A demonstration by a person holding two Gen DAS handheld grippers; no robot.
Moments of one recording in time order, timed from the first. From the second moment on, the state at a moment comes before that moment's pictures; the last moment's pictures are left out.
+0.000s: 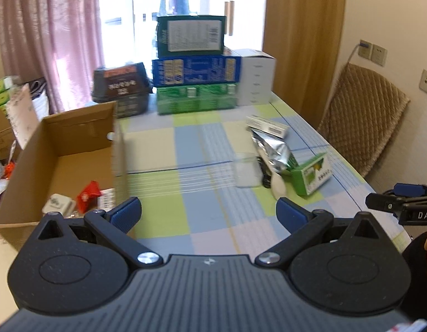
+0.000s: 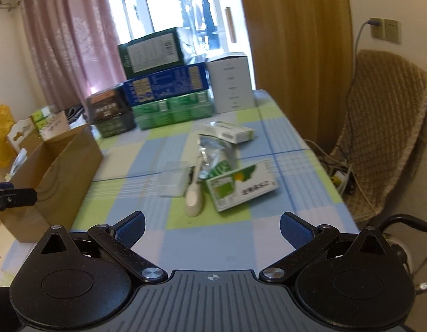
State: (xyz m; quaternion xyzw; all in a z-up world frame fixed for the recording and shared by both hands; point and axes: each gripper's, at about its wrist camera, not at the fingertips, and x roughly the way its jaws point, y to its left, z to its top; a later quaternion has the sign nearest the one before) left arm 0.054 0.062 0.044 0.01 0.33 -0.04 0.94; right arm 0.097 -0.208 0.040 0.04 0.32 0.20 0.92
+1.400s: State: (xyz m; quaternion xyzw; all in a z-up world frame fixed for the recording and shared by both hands) left arm 0.197 -0.015 -0.028 0.19 0.38 -0.17 0.89; right arm 0.194 -0.161 -0.034 -0.55 0.18 0.43 0.70
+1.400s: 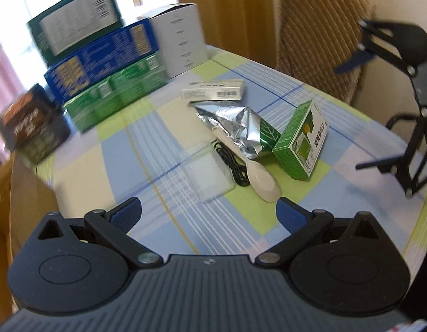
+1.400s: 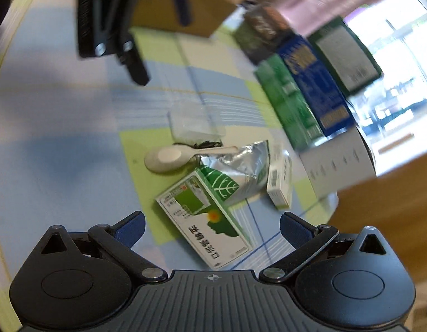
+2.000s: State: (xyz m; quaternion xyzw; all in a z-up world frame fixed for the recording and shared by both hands) left arm 0.257 -0.029 -0.065 0.39 0.34 -0.36 0.78; right arm 0.230 -0.149 -0.078 -0.65 0.15 0.46 0.59
